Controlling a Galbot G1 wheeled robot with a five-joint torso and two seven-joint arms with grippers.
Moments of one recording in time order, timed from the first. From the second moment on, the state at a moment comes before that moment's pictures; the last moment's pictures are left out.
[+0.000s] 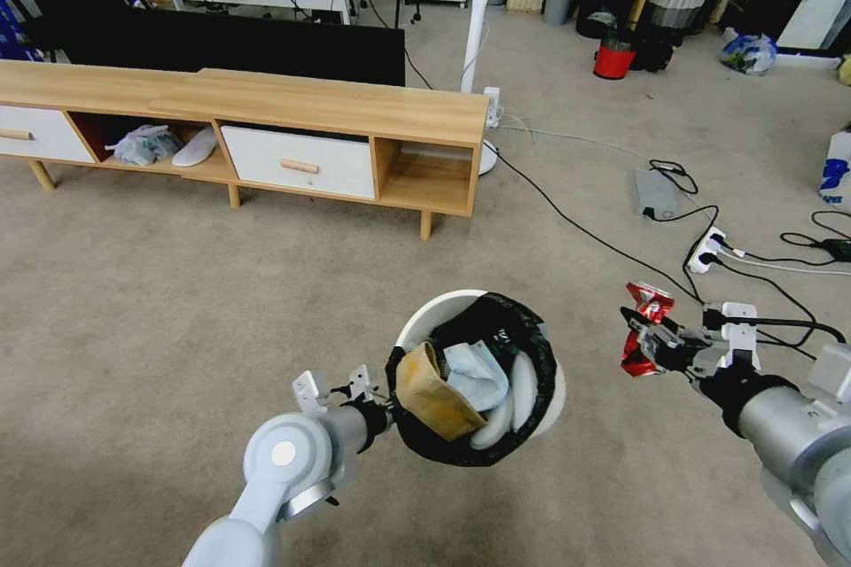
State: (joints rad) left arm 1.20 -1.28 -0.19 -2.03 -1.55 0.65 -0.73; right arm -1.76 0.68 0.94 2.50 1.33 -0.41 0.43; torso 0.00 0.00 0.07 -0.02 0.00
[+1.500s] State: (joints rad) left arm 1.08 -1.38 -0.06 -1.92 -1.56 0.64 -0.75; right arm -1.65 0.68 0.69 2.50 1.15 -0.47 0.21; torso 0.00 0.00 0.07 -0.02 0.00
